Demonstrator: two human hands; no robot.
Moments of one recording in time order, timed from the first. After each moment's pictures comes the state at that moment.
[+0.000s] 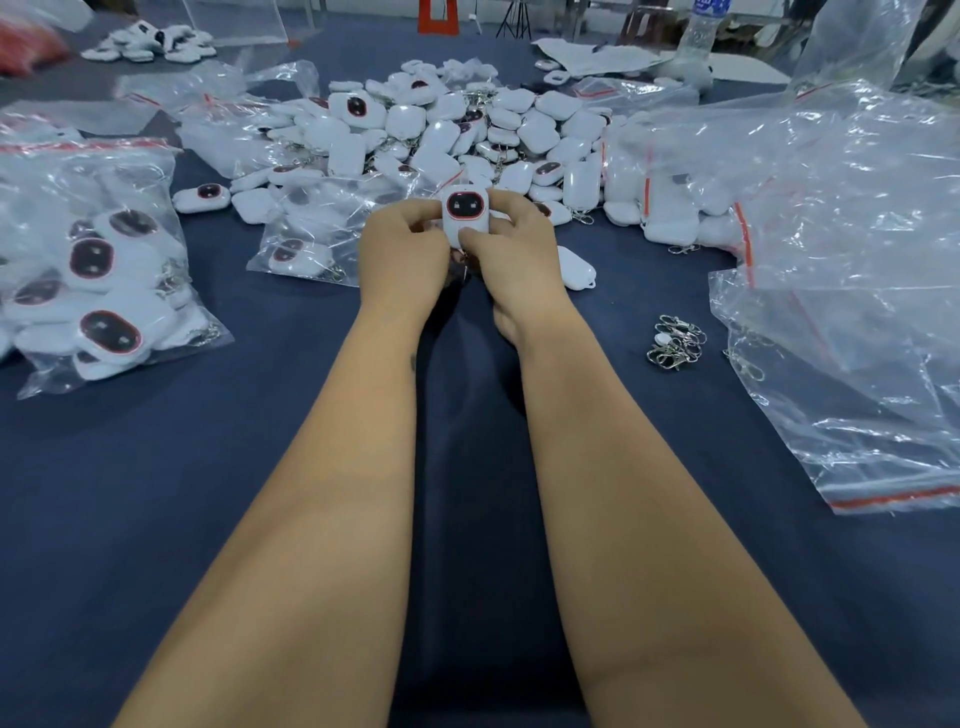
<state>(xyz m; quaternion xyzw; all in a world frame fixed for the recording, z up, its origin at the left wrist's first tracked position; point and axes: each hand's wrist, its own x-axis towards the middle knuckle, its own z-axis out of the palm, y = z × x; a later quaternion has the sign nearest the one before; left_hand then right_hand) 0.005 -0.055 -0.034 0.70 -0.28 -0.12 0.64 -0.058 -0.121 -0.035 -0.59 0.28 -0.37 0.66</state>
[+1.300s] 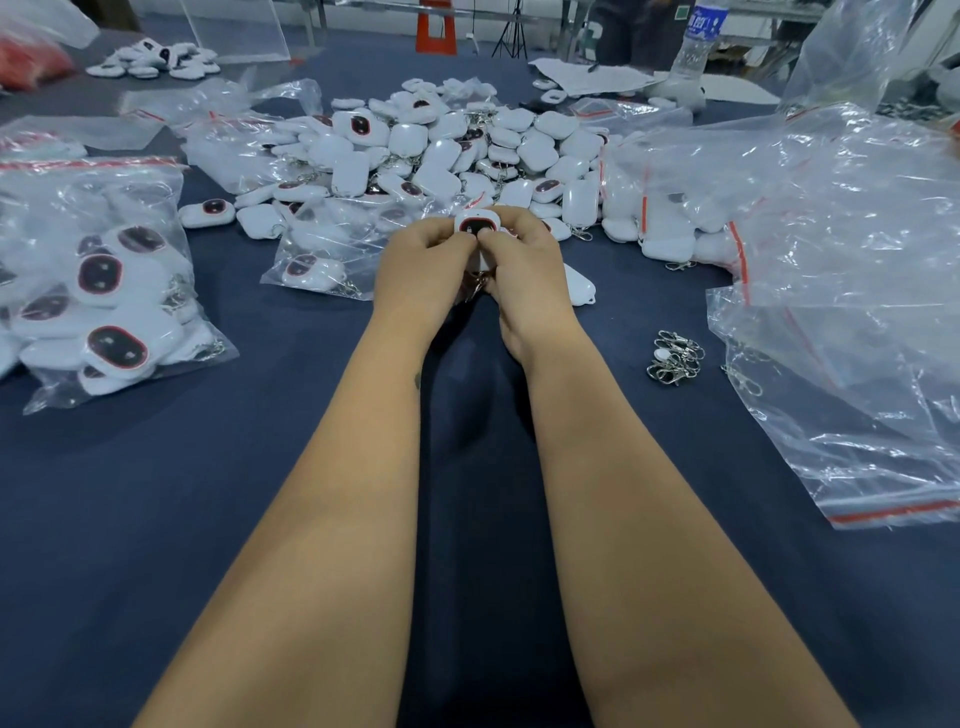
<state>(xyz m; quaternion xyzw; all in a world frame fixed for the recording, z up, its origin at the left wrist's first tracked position) -0.001 -0.058 -0.030 0.70 -0.28 -0.18 0.64 -0.060 -0.124 -0.035 -0.57 0.27 -0.38 0.68</state>
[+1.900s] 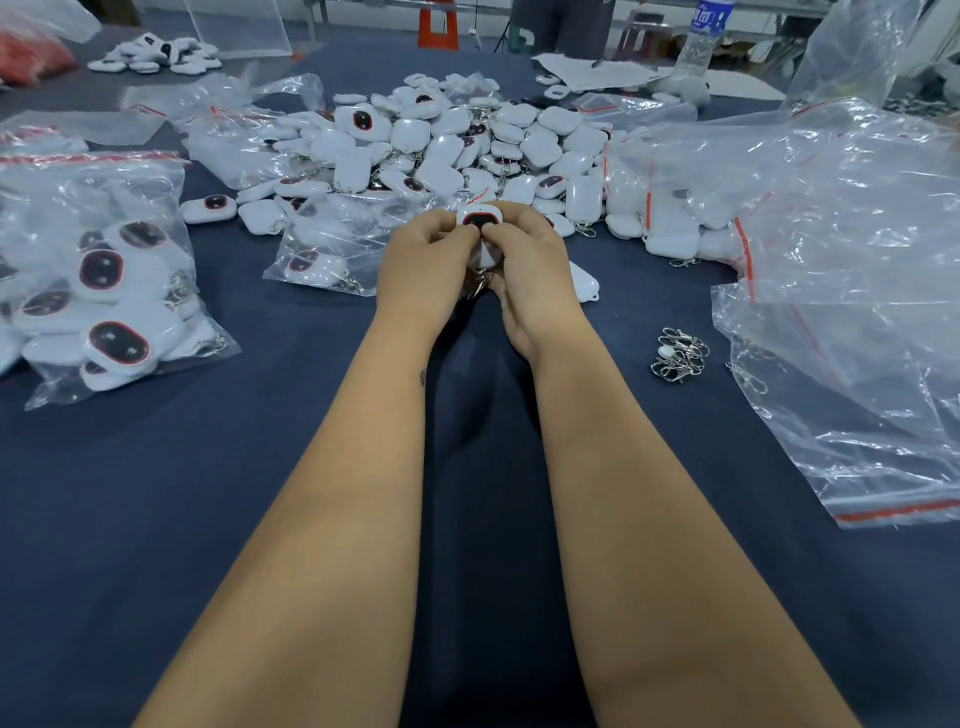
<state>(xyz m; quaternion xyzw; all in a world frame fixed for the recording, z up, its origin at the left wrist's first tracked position) -0.002 -0.058 -0.032 0.69 -0.28 -0.17 0.64 -0.061 -0.127 -0.035 -0.55 0.26 -0.37 0.70</state>
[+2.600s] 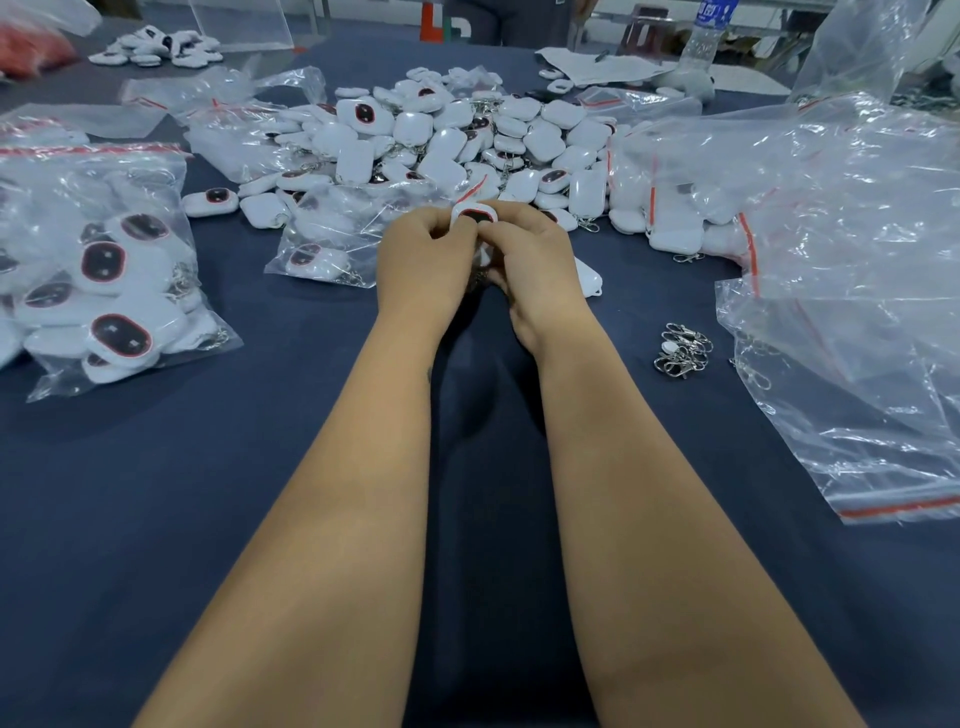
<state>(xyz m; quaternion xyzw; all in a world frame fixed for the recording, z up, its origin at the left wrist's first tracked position) -0.003 -0.058 -0.032 0.72 -0.27 -0.12 0.63 -0.065 -0.126 -0.033 -0.57 0.26 -0.35 0.69</state>
